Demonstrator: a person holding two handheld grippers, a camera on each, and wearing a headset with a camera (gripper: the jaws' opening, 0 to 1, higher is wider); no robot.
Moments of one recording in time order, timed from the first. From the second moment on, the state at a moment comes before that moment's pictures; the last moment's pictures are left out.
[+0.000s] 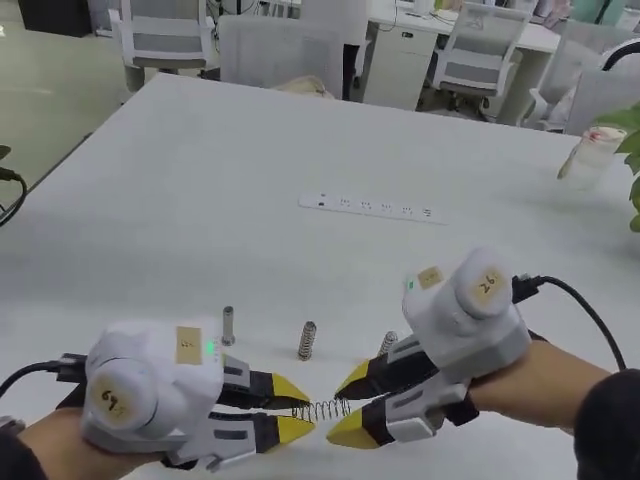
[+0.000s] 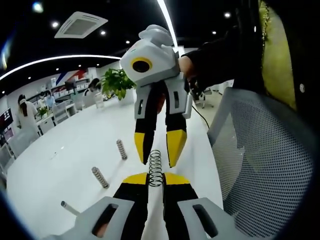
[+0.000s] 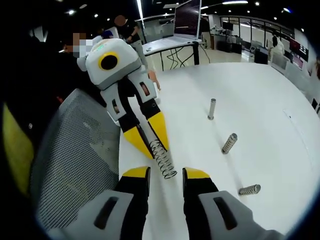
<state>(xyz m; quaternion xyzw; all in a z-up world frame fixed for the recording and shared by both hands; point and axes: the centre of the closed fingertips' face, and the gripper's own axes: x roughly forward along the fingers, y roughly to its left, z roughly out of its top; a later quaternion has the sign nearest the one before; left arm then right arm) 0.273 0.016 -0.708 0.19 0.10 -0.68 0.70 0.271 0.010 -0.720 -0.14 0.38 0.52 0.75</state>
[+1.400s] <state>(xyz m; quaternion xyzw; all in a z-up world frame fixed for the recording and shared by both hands) 0.272 0.016 -0.702 0.17 0.10 -0.68 0.71 0.270 0.028 -0.691 -0.13 0.36 0.54 0.75</state>
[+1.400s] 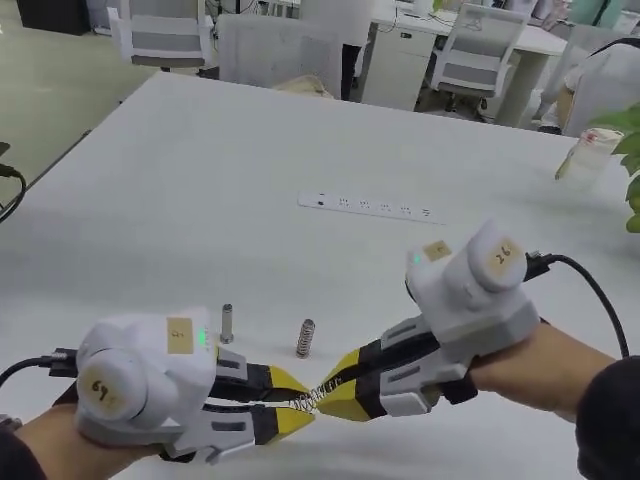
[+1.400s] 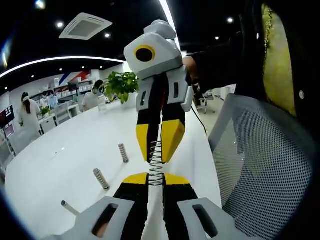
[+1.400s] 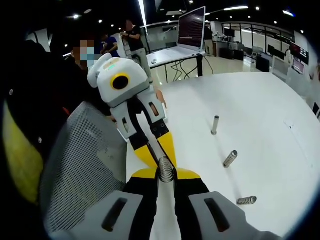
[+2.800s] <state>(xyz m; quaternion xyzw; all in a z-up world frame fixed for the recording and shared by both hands) 0.281 0.021 -0.703 0.14 0.09 -0.66 0.73 0.279 0.046 -0.690 -0.30 0.43 0.55 0.66</state>
